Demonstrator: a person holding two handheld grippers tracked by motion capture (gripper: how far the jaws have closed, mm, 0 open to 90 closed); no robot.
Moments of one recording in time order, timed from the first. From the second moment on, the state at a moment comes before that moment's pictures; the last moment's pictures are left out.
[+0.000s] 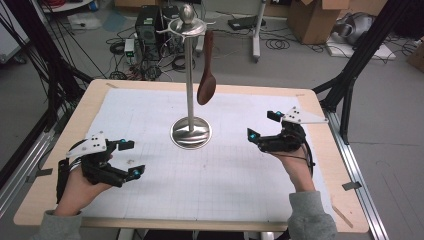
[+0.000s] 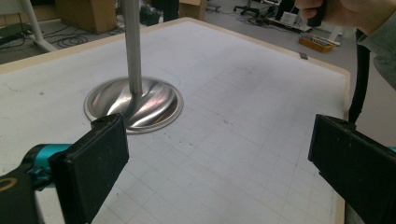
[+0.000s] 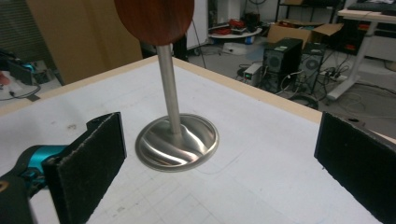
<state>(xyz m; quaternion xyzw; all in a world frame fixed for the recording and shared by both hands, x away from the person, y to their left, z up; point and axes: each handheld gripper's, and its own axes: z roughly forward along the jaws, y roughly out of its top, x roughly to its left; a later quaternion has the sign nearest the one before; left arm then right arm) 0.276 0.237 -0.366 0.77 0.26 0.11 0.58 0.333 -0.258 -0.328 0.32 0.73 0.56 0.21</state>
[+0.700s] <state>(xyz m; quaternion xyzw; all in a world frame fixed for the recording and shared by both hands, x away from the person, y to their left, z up) 0.274 0.244 -0.365 0.76 0.26 0.12 0.59 0.320 -0.281 -0.363 0.35 0.73 0.56 0.19</state>
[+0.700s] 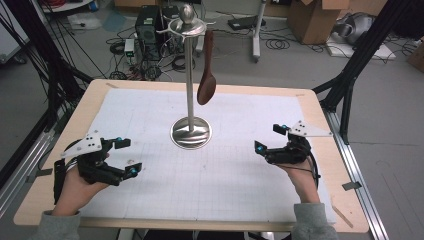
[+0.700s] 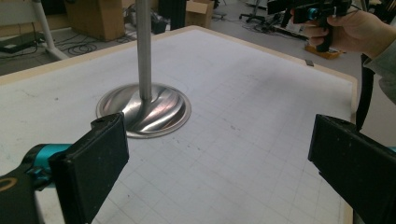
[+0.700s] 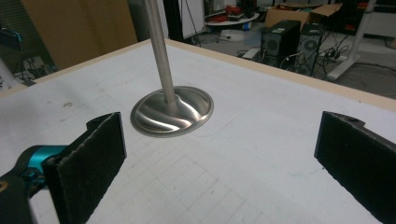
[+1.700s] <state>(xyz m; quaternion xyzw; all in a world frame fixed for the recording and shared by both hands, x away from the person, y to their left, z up) 0.271 0.253 -0.359 0.74 0.27 0.15 0.60 0.288 -0.326 -0.381 0.38 0.71 0.56 0.18</state>
